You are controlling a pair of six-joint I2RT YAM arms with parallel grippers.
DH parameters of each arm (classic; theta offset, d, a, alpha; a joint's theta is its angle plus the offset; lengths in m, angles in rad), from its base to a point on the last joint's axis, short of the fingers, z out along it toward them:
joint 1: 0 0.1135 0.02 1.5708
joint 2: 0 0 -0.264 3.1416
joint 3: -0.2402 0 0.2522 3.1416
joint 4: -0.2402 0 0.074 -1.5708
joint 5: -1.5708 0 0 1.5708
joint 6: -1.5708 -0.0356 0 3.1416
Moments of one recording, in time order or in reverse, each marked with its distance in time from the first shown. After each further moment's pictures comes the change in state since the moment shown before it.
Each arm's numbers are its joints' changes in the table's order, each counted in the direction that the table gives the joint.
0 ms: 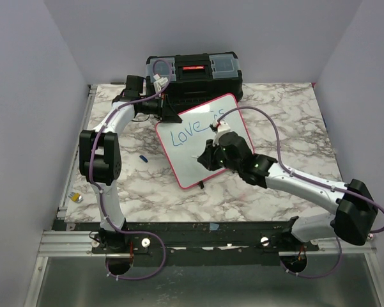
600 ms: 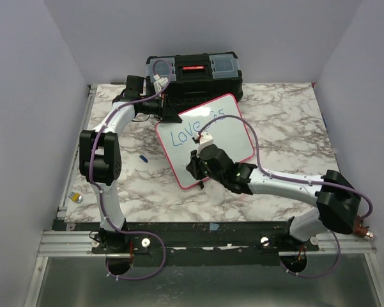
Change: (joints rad) left arm 0.000 0.000 0.000 0.000 0.019 0.008; right arm 0.152 -0.128 0.010 0.128 -0.141 0.027
